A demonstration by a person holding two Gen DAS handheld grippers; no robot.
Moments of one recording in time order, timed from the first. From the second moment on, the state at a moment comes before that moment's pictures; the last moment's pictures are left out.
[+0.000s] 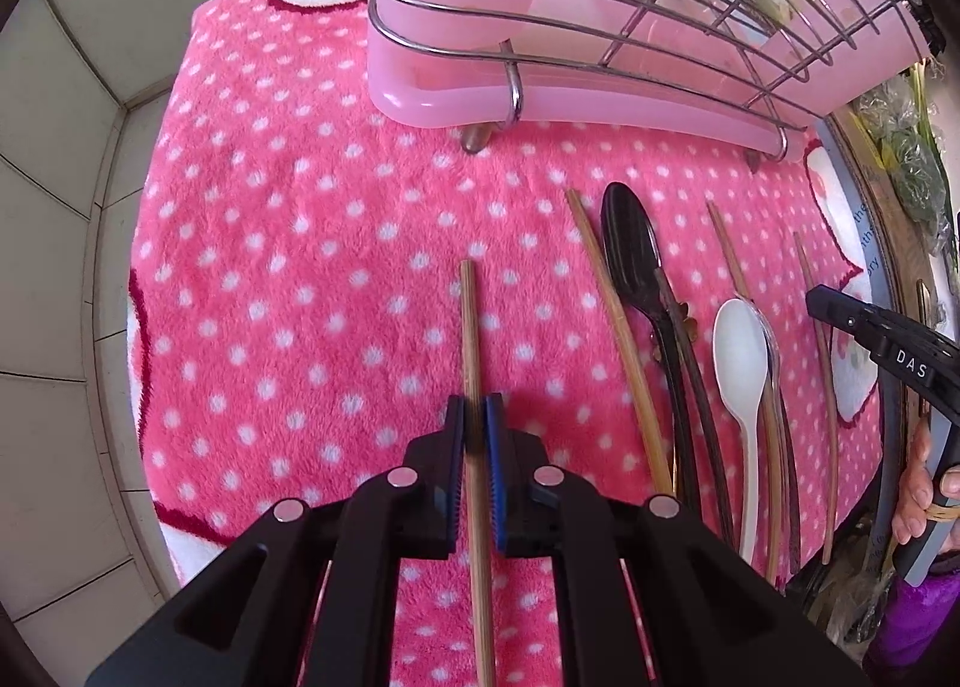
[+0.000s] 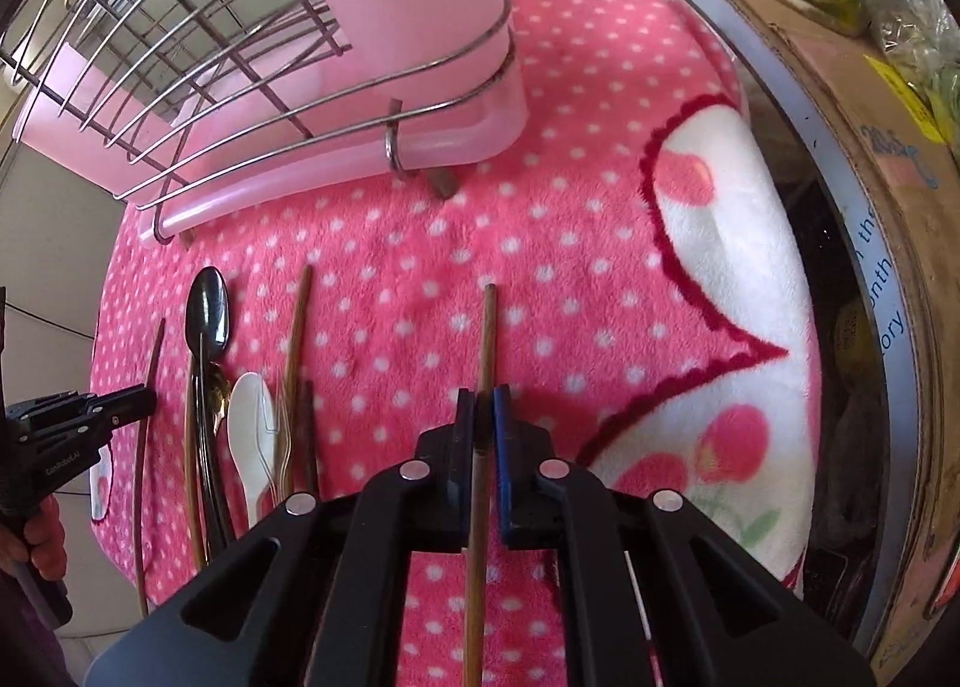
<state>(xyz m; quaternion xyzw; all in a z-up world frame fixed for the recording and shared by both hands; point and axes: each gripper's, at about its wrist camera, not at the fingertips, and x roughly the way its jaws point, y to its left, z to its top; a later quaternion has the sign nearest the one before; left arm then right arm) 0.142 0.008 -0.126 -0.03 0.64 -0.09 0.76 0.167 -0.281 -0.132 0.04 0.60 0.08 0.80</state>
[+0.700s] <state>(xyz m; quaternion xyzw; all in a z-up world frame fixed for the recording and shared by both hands) 0.121 0.017 -0.083 -0.07 0.56 -0.10 0.82 0.126 -0.304 -0.080 0.10 0.47 0.13 0.87</state>
